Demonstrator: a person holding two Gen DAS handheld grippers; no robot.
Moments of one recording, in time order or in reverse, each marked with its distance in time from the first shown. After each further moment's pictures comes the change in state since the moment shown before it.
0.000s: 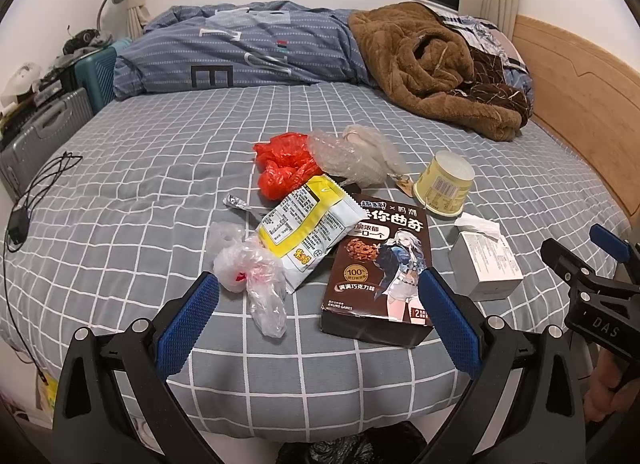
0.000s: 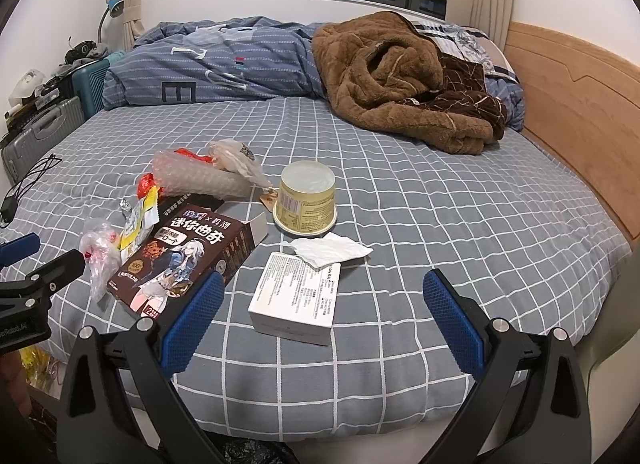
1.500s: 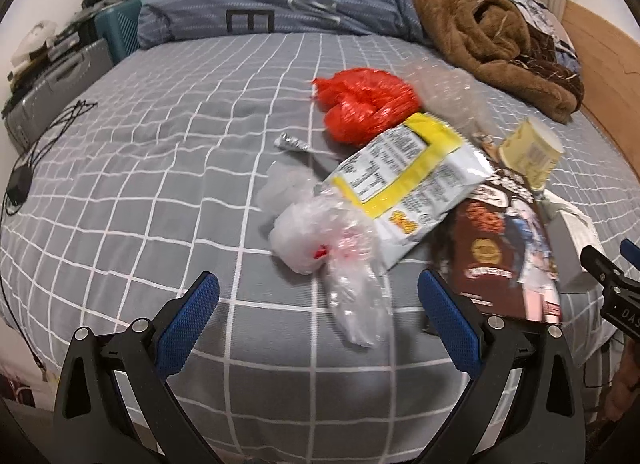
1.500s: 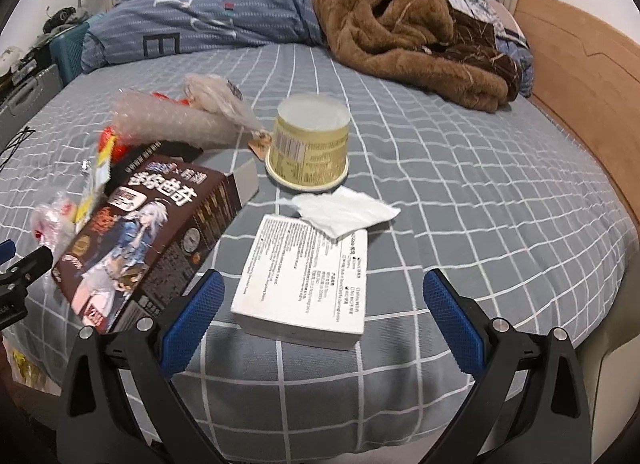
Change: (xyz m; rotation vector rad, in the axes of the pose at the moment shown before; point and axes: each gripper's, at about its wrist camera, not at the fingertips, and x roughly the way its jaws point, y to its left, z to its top) left arm 0.077 0.063 -0.018 -0.077 0.154 0.101; right arm 0.087 0.018 -0.014 0.001 0.176 -0.045
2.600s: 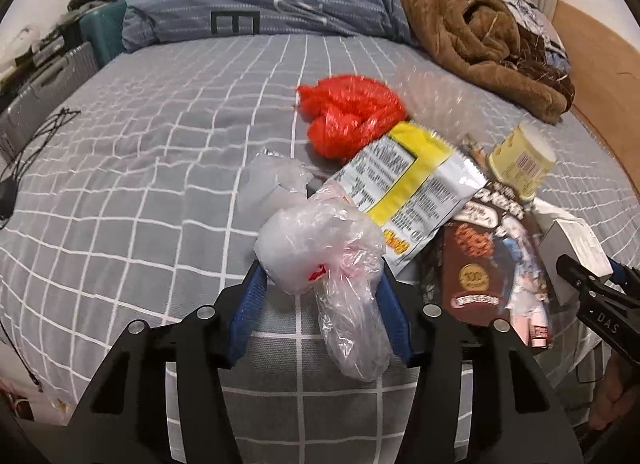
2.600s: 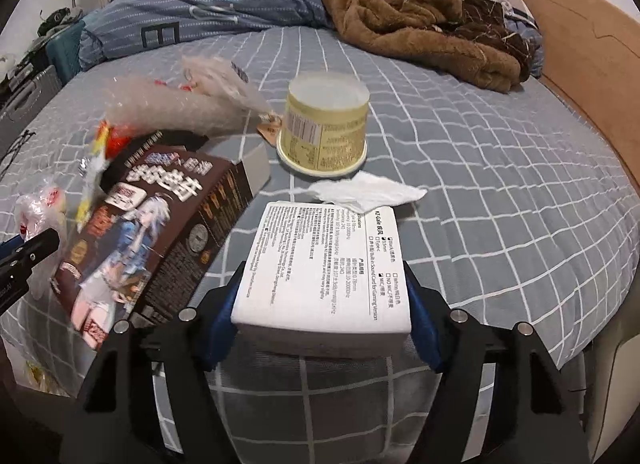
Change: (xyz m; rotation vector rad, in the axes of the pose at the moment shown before) left arm -0.002 -0.008 0.016 0.023 -0.007 -0.058; right arm 0.007 0.006 0.004 0.025 0.038 0.046
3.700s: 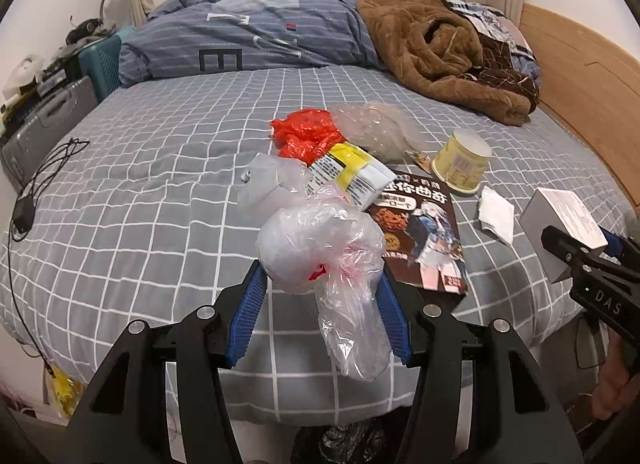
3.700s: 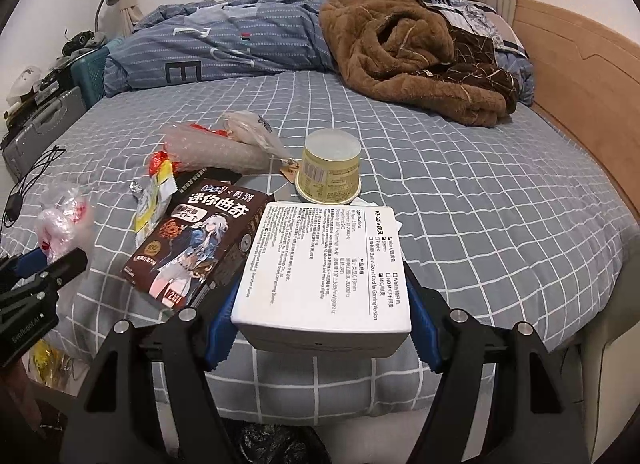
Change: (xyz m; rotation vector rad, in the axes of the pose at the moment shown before) left arm -0.076 -0.030 -0.031 0.067 -0.092 -0.023; right arm -0.084 0.000 -0.017 -0.008 -0.118 0.030
